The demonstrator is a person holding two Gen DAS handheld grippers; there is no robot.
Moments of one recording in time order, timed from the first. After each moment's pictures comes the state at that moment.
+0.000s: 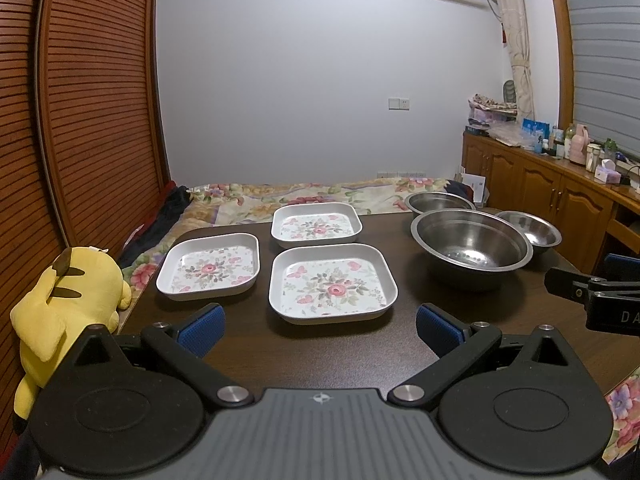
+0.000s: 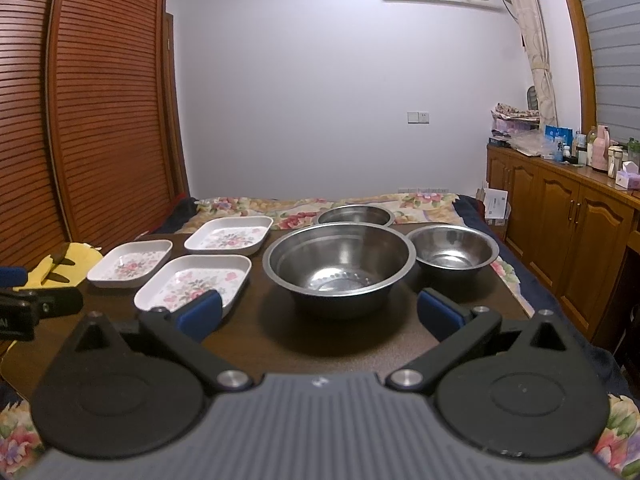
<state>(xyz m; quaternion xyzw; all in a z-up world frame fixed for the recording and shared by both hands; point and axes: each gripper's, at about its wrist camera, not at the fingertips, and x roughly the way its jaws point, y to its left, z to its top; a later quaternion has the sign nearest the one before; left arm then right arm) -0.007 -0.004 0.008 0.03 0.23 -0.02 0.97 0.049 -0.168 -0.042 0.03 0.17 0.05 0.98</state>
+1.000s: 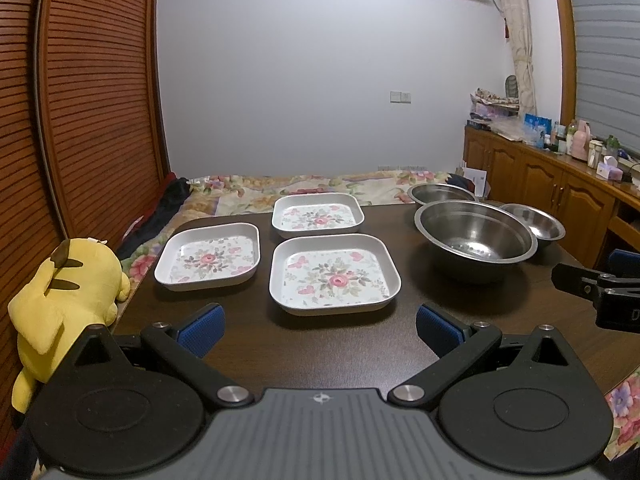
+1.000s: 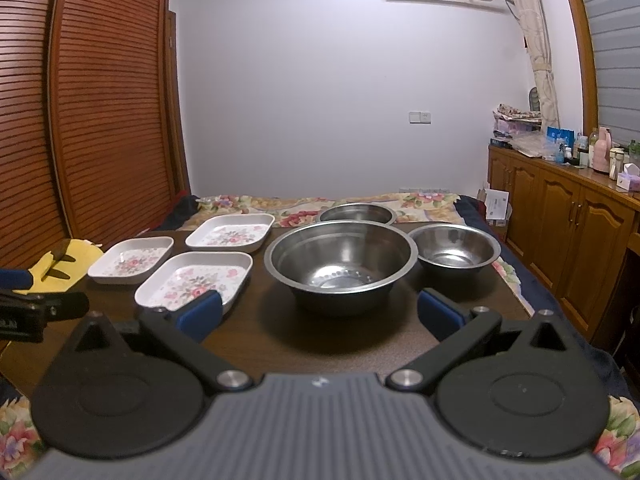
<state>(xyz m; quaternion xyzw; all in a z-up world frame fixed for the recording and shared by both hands) -0.002 0.000 -0.001 0.03 0.24 -0.02 0.97 0.048 -0.167 -0.046 0.03 0.17 0.05 0.98</state>
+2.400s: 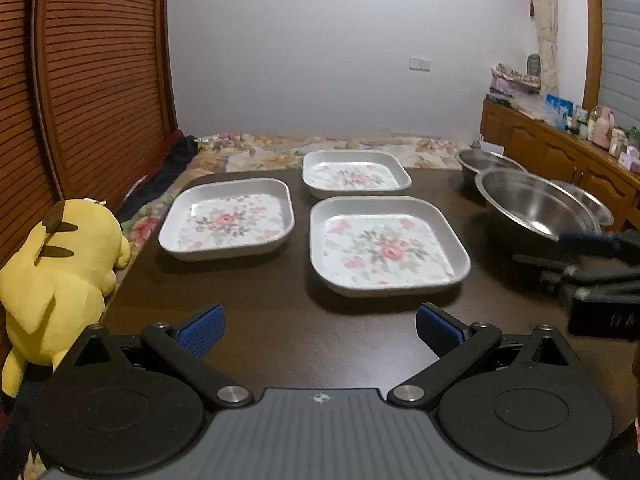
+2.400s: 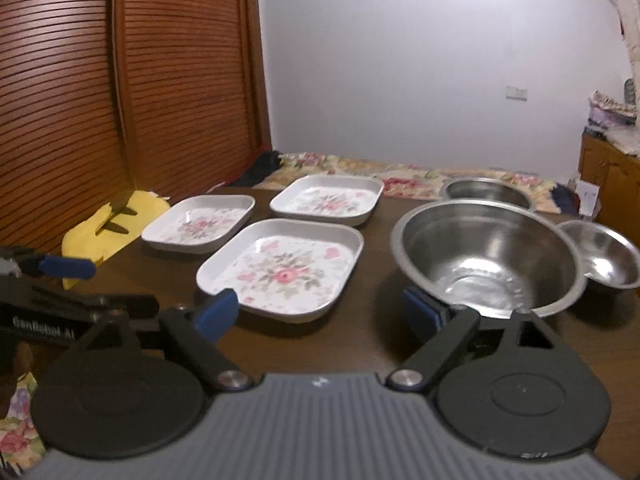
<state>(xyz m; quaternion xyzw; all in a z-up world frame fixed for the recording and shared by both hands) 0.059 0.052 -0.034 0.00 0.29 -0.01 0.96 0.121 -0.097 -0.062 0.00 0.23 0.18 0.96</state>
